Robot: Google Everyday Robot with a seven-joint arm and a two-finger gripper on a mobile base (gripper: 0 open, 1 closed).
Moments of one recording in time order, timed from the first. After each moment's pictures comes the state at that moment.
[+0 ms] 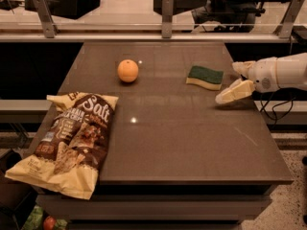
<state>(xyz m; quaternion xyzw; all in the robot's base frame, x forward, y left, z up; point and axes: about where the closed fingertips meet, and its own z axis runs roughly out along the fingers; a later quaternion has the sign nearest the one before) 0.649 -0.235 0.832 -0.43 0.75 0.22 0.44</state>
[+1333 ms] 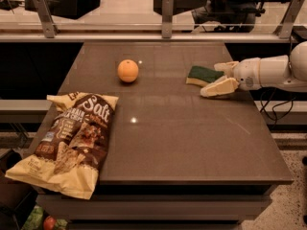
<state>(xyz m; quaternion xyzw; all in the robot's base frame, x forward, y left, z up) 0.680 -0.200 0.822 -0.43 0.73 0.26 0.46</state>
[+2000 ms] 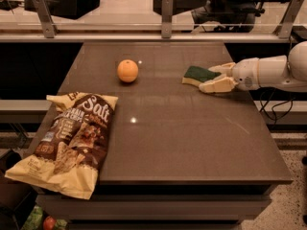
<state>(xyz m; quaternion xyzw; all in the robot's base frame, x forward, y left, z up) 0.680 -0.194 0.819 -0.43 0.73 0.26 0.46</state>
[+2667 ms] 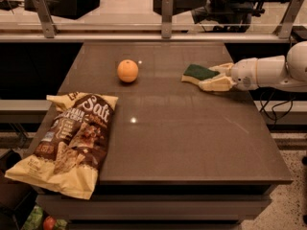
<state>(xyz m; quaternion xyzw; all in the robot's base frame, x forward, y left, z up) 0.681 -0.192 0.818 -0.43 0.73 0.26 0.46</state>
